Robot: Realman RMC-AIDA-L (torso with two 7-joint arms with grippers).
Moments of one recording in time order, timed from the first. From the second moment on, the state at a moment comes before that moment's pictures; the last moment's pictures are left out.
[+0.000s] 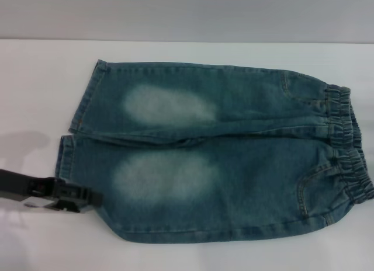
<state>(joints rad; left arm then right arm) -0.61 -1.90 0.58 0.54 2.51 1.71 -2.29 0.47 2.07 -0.02 -0.04 -1.14 -1.04 0.33</state>
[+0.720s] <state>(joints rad) -0.62 -1.92 0.58 0.54 2.48 1.69 -2.26 0.46 2.07 -0.02 -0.04 -1.14 -1.04 0.33</state>
